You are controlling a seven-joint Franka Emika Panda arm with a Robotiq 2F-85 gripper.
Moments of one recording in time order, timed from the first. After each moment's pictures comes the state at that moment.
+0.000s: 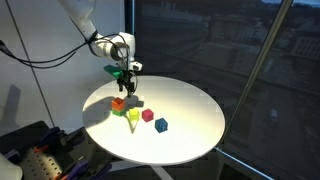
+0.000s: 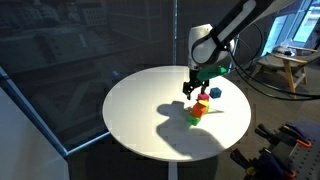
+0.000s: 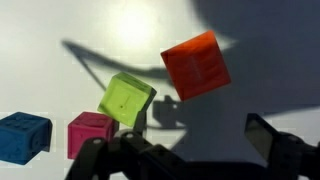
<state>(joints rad) 0.14 0.44 -0.01 -2.07 0.01 2.42 0.29</state>
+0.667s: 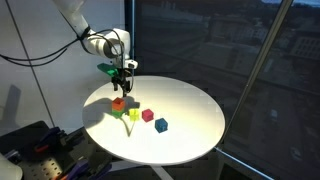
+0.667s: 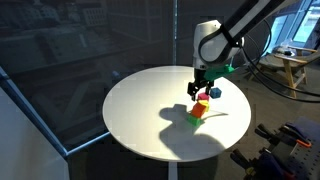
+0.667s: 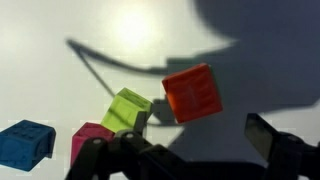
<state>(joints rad) 0.14 0.33 0.00 -2.19 0.01 2.43 0.26</state>
